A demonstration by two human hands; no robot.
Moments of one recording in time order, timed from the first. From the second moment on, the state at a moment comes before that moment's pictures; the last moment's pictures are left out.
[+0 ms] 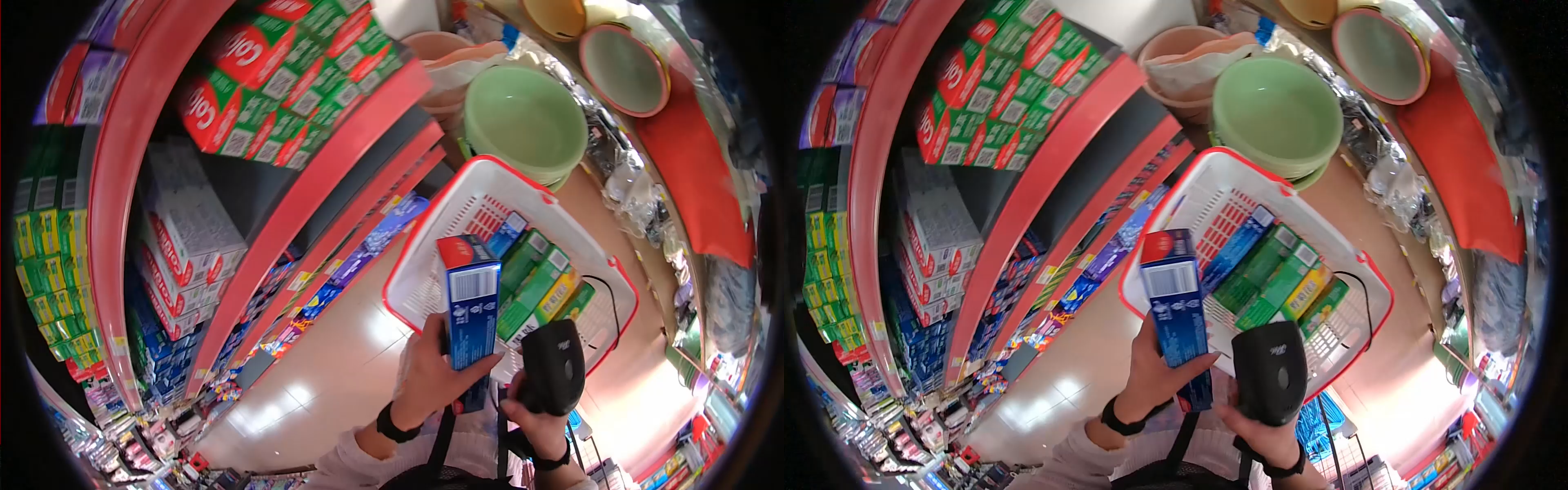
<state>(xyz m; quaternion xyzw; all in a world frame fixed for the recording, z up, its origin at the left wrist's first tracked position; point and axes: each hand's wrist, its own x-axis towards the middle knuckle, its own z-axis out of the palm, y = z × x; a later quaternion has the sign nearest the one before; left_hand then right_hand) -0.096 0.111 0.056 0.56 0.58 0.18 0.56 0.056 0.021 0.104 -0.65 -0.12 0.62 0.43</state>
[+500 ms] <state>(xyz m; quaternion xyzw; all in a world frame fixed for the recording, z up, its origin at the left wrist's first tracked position) -0.157 0.131 0.049 0.30 0.67 0.42 0.53 -0.030 0.099 0.063 -0.65 -0.35 0.56 0.38</state>
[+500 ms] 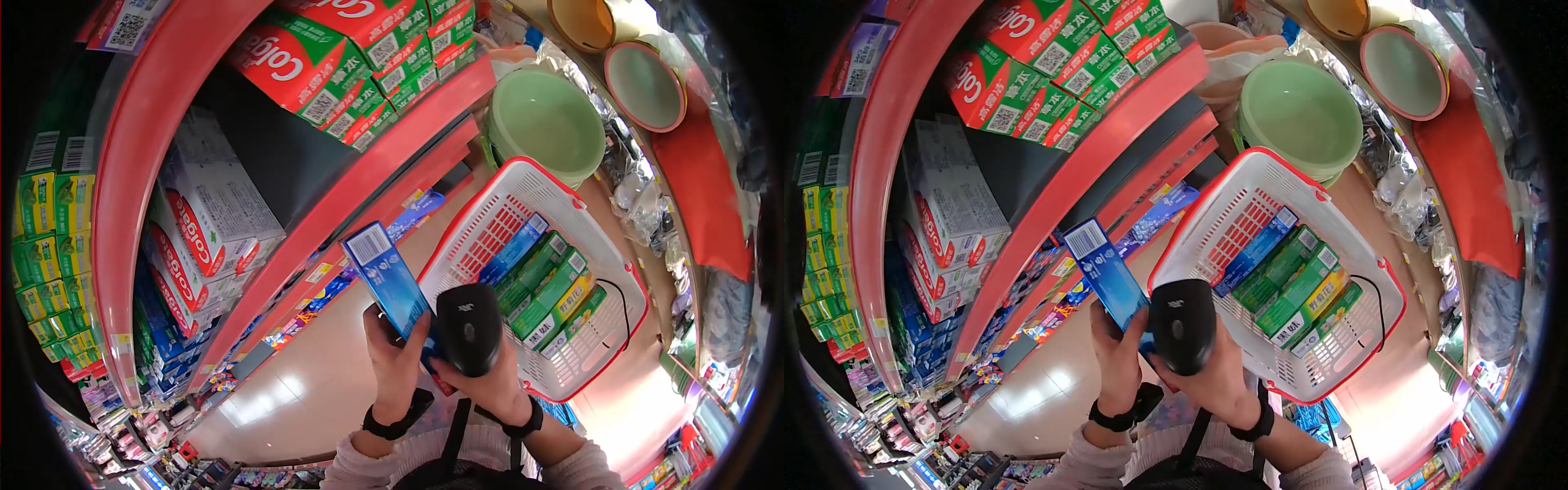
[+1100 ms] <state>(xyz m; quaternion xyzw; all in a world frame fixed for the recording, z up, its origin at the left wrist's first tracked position) -0.226 0.159 0.020 0.22 0.52 0.44 0.69 -0.044 0.179 0.018 -0.59 -0.41 0.59 0.36</state>
